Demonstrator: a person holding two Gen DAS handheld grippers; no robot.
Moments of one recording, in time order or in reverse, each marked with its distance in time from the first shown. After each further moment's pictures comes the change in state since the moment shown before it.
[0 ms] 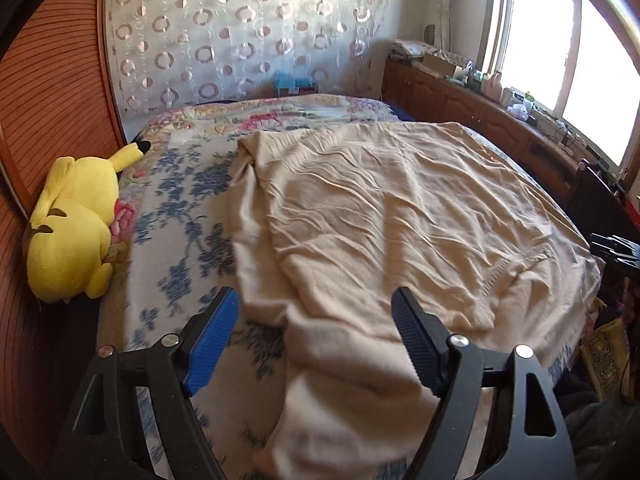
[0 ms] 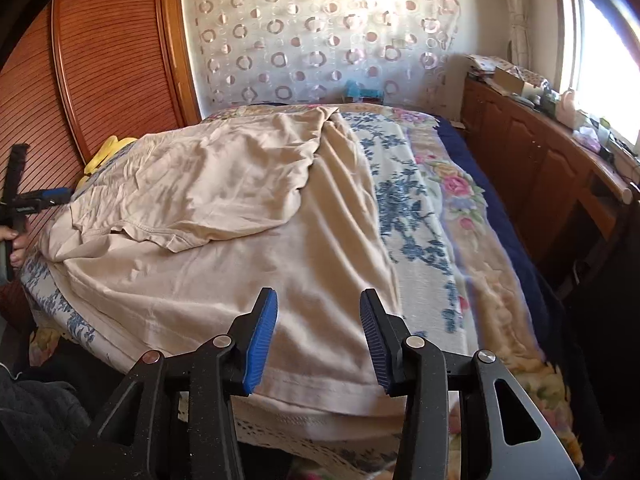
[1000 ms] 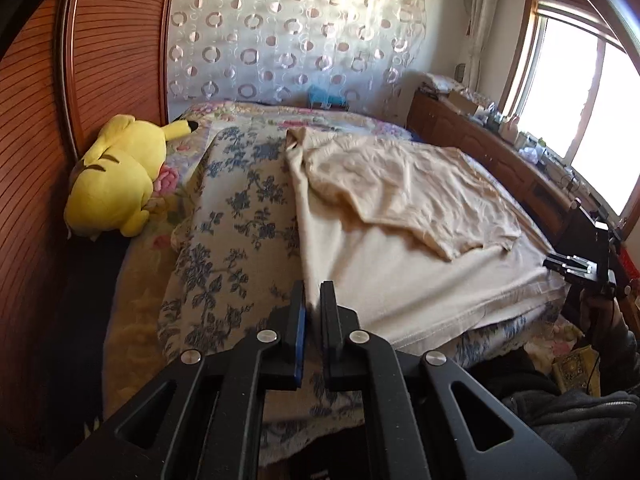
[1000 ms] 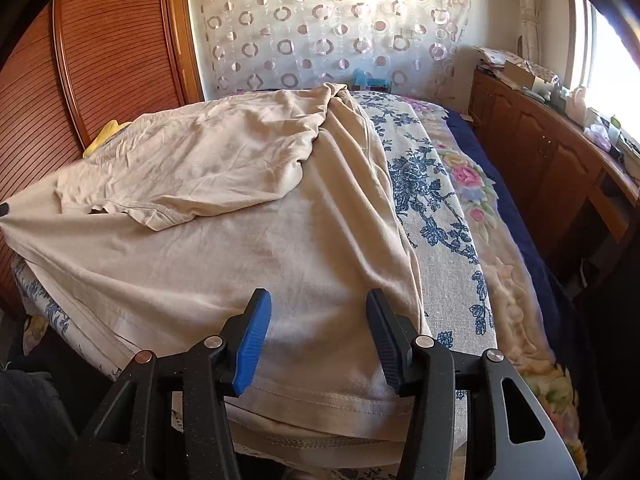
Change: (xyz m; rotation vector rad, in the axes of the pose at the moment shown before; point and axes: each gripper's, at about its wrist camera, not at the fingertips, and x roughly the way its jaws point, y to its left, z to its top) left arm -0.092 0.008 -0.068 -0.177 -0.045 0.031; right arm 0.030 -0.001 -0.008 -0.020 0.034 -0.001
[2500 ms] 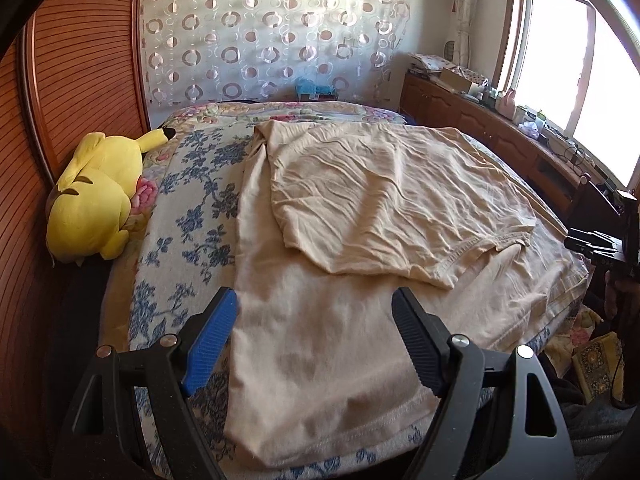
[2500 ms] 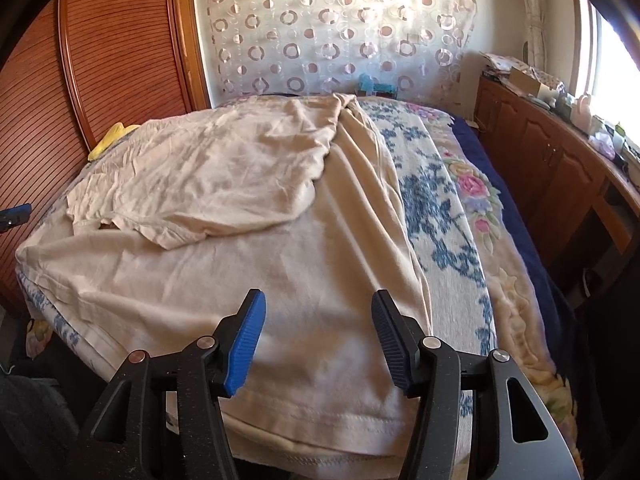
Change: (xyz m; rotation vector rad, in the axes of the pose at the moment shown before) left arm 0.061 -0.037 0.022 0.089 0.012 0.006; right arm -0.005 0.011 0.020 -0.017 -0.028 0.032
